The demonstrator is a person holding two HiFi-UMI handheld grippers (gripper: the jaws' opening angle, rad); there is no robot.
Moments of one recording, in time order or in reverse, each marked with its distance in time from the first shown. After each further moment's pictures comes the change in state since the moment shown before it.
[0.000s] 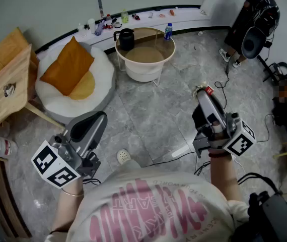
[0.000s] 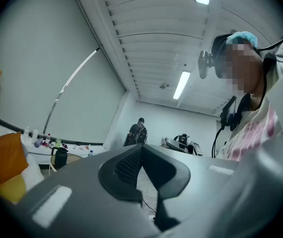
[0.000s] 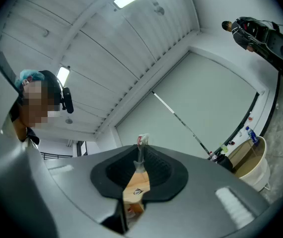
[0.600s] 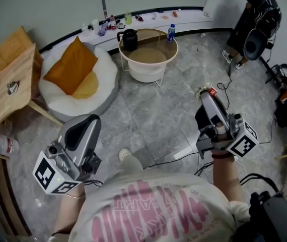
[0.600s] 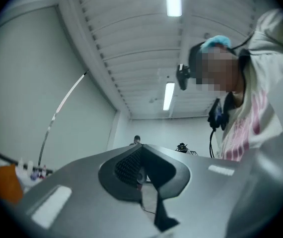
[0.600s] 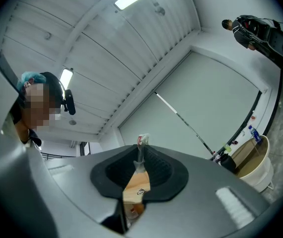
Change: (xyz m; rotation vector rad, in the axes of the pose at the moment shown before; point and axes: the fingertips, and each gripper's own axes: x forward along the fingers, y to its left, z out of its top) left arm -0.025 -0.026 0.040 0.208 -0.228 -0.039; right arm 0.008 0.018 0.000 0.019 -0.003 0.044
